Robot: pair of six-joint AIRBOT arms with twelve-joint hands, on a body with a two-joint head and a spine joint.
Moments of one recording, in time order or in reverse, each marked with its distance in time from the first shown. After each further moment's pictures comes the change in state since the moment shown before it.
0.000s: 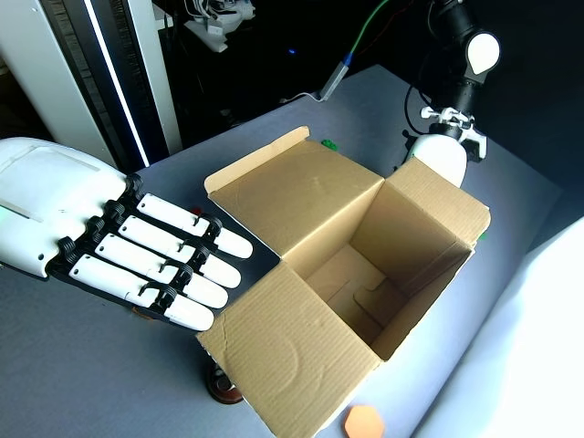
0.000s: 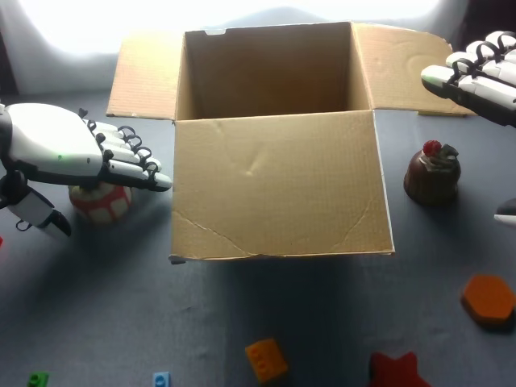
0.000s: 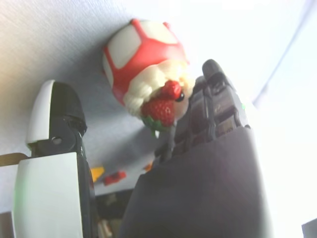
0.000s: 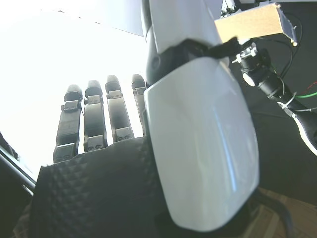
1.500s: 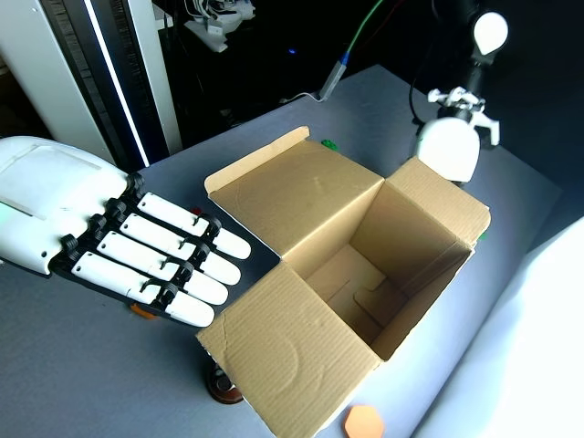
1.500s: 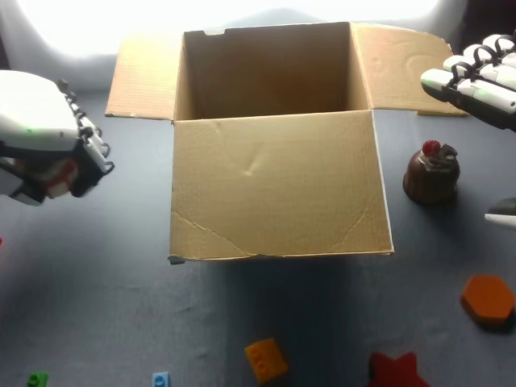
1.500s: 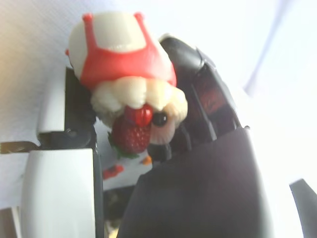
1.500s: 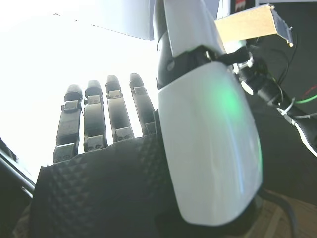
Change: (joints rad) left arm -0.115 0.149 -0.142 0.089 0.003 0.008; right arm -0.003 0.000 -0.006 0.000 -0.001 0.000
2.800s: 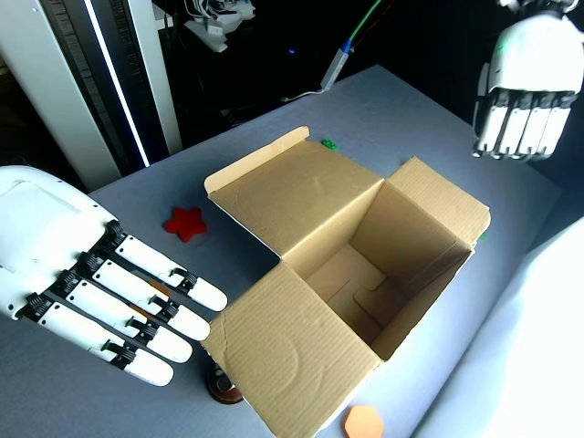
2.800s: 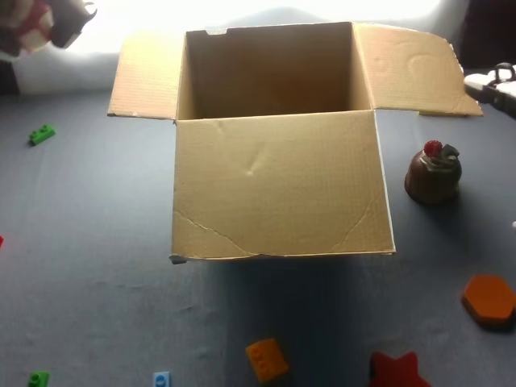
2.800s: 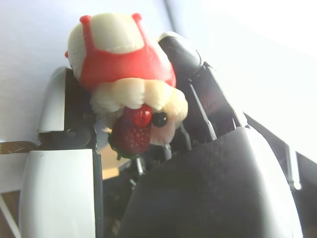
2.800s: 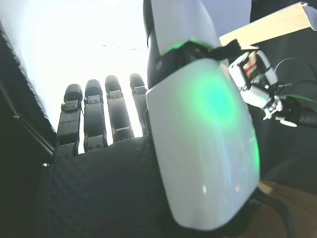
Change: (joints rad) left arm -0.642 0.030 0.007 0.480 -0.205 -0.217; right arm -0.002 0.002 0.011 0.361 -0.016 -0.080
